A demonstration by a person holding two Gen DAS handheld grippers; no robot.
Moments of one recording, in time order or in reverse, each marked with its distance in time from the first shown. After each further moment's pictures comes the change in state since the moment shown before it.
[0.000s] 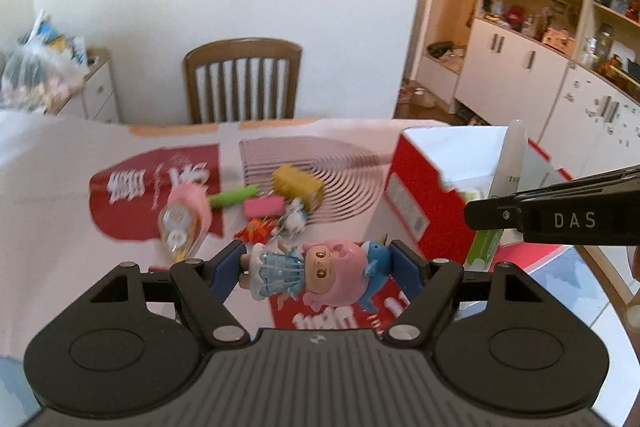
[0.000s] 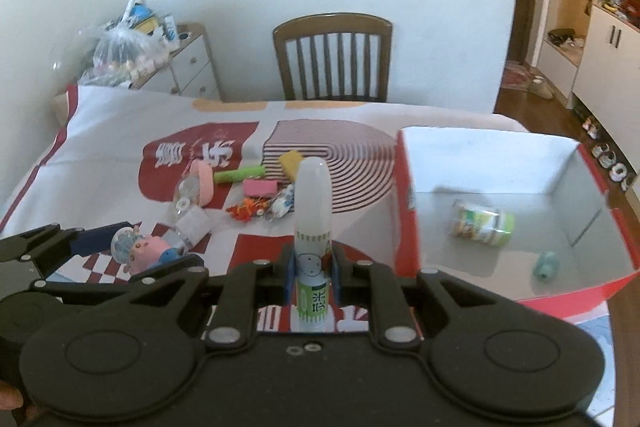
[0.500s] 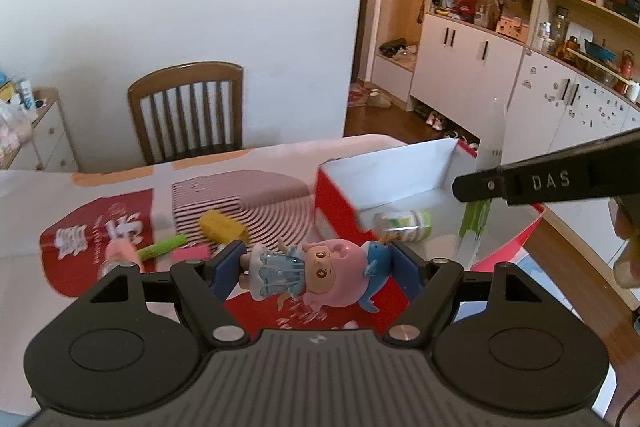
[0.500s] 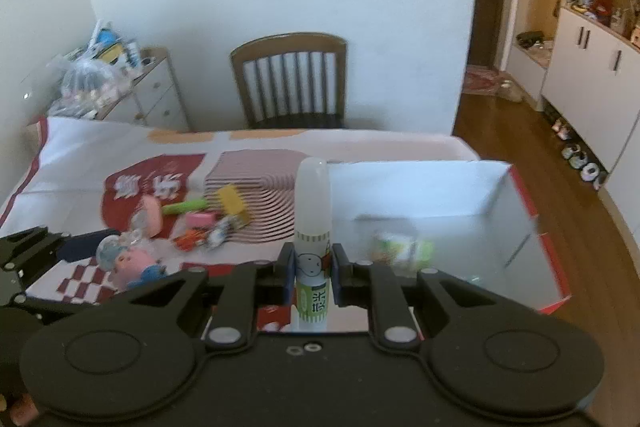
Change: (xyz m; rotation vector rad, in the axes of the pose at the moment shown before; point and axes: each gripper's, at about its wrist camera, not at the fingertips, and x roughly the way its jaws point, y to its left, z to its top) left arm 0.010 -0.072 0.039 0.099 -0.016 -0.096; right arm -0.032 -0.075 0.025 0.037 -0.044 -0.075
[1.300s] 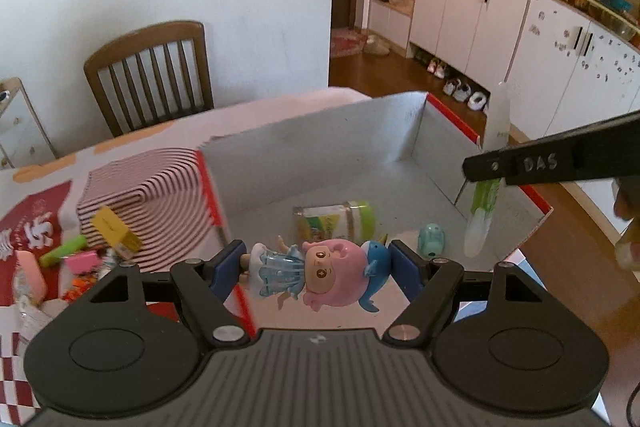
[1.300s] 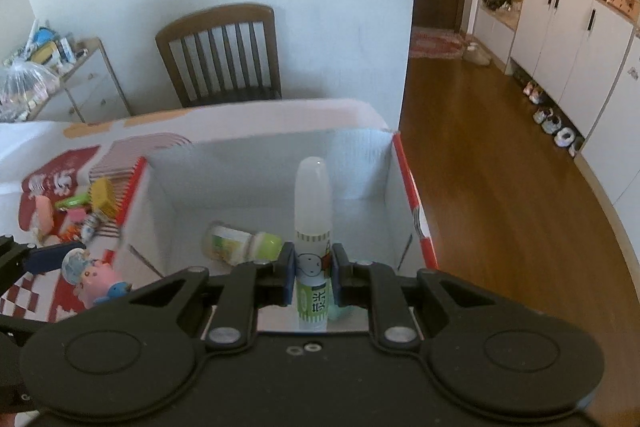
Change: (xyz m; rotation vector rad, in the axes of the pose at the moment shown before) left arm 0.128 -0.124 0.024 0.037 0.179 0.043; right arm 0.076 -0.147 0.001 0.050 0.125 -0.039
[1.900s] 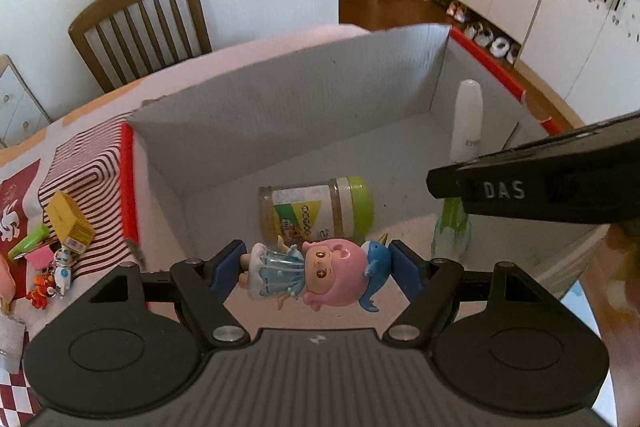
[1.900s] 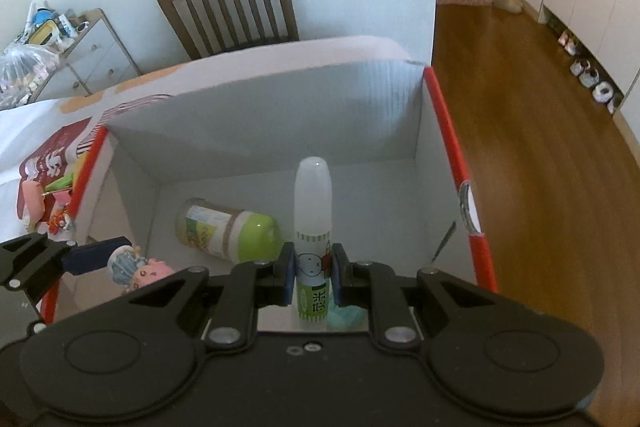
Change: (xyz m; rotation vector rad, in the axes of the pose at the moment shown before) left arm 0.090 -0.029 0.016 0.018 0.192 0.061; right arm 0.074 -0.025 0.003 0.037 0.145 0.102
